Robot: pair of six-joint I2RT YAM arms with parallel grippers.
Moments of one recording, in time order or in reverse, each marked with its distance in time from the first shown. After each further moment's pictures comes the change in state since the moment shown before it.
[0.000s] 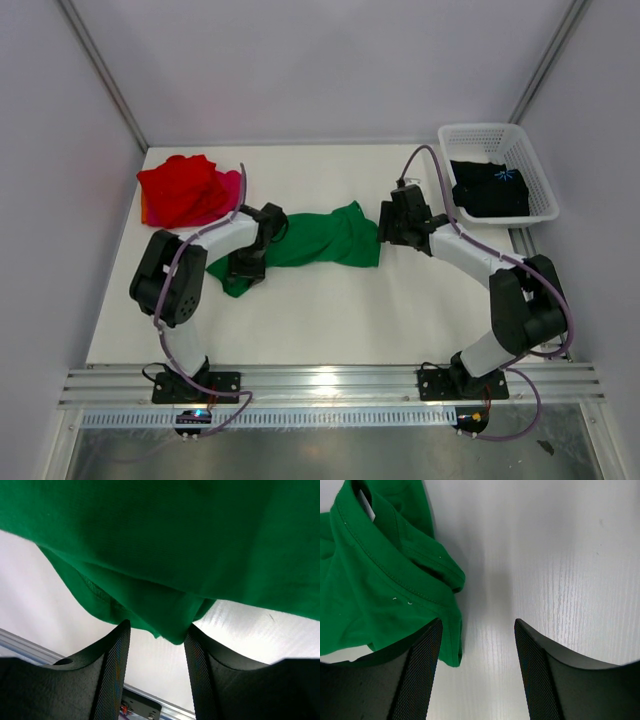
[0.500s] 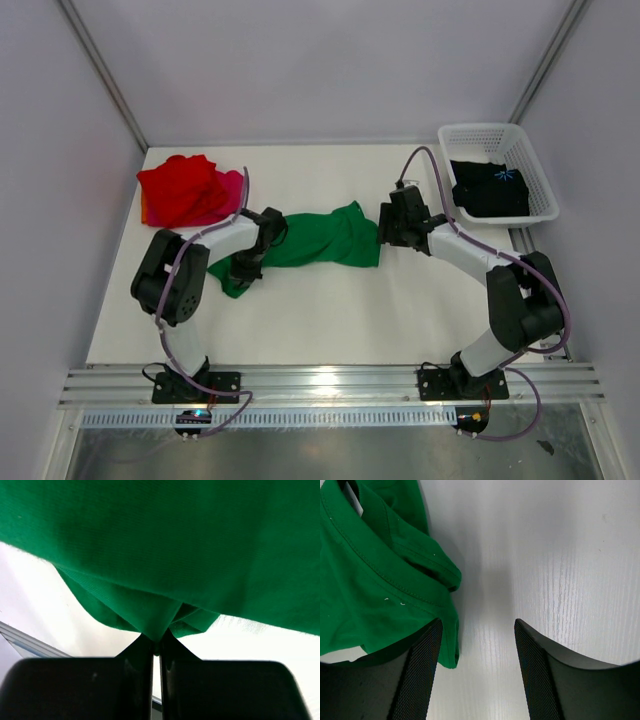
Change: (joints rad) left arm 0.000 0.016 -0.035 0.019 -0.048 0.049; right arm 0.000 0.024 0.000 -0.005 0.002 -0.002
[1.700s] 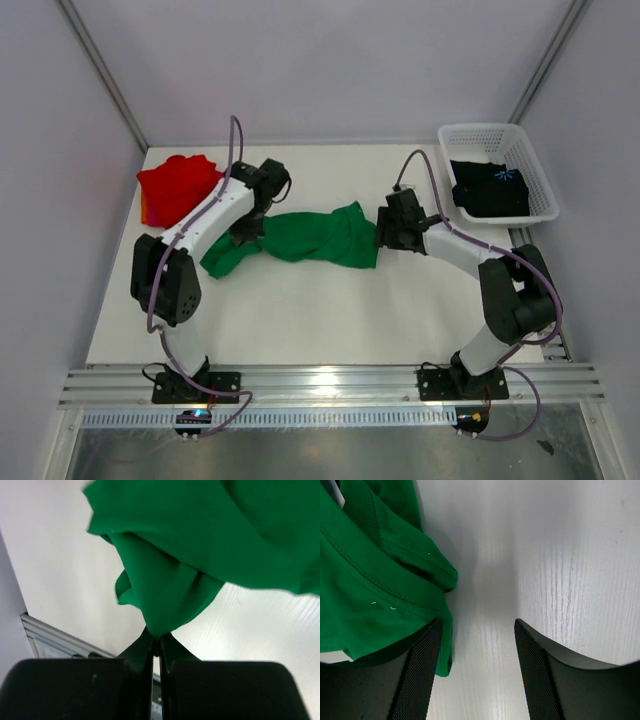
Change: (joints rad) left arm 0.000 -0.001 0.520 -0.346 -0.090 -0.035; right arm 0.005 0.053 0.000 0.006 -0.009 0.022
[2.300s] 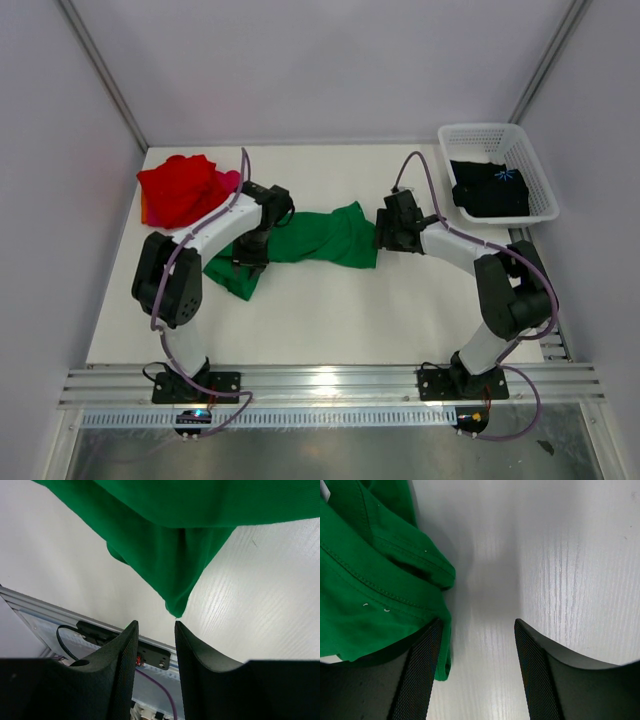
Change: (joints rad) left arm -0.037 -0.006 -0.226 -0.020 0.198 -0.025; right arm 0.002 0.031 0.002 0.000 -0.001 0.007
